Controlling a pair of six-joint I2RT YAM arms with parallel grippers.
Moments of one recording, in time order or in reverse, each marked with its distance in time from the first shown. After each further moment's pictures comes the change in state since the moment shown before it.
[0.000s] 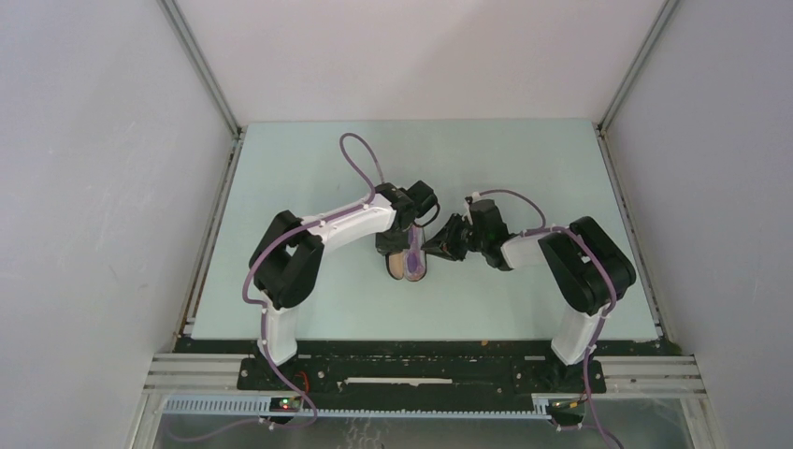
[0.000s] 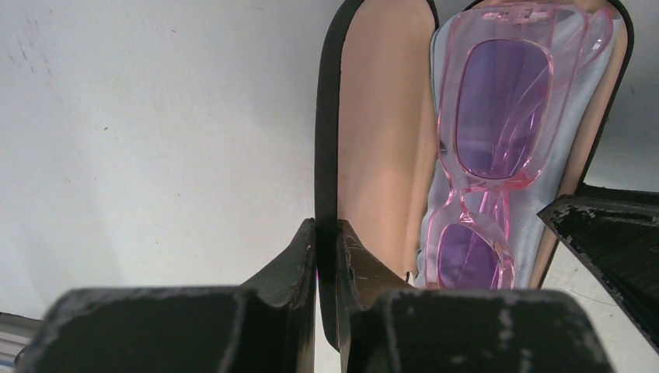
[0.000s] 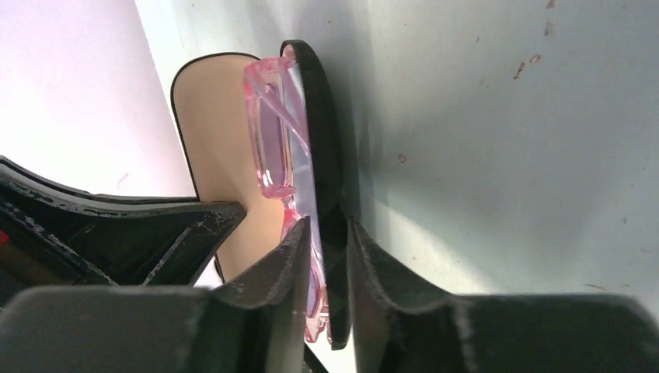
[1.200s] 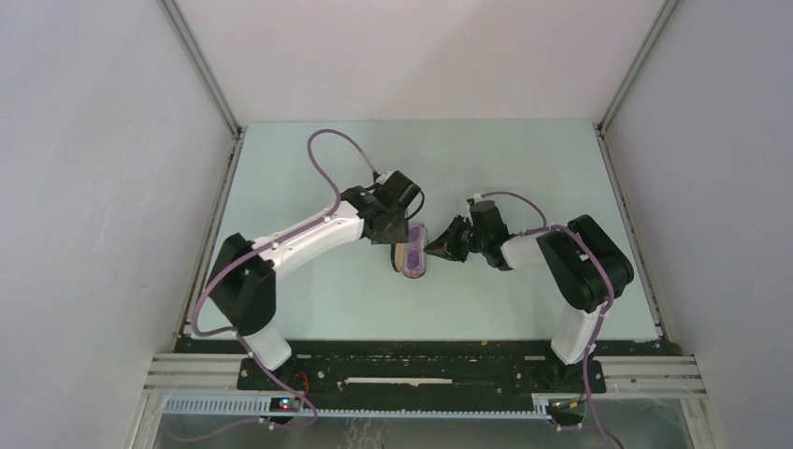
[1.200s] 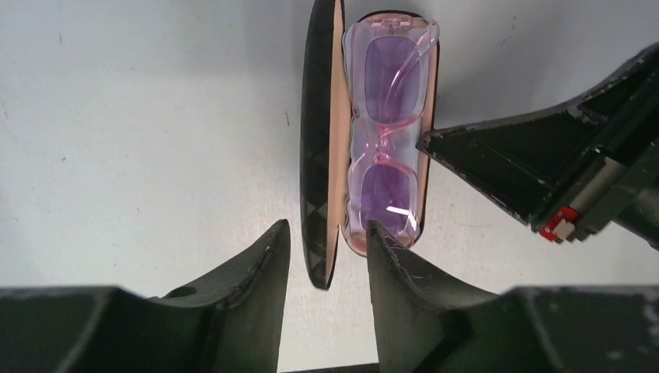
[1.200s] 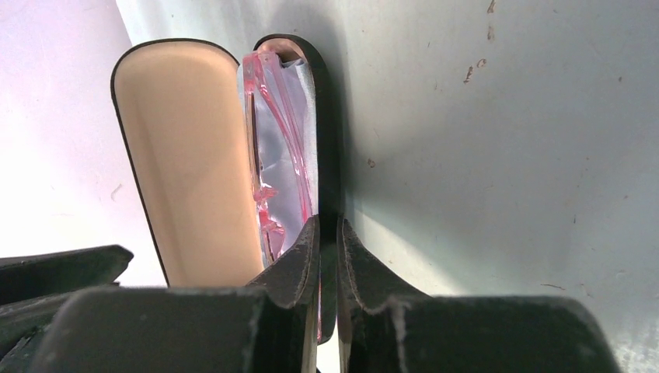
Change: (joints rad) left arm 0.010 -0.240 -0.120 0.200 0.103 0.062; right arm -0.004 0.023 0.000 -0.004 0.005 0.011
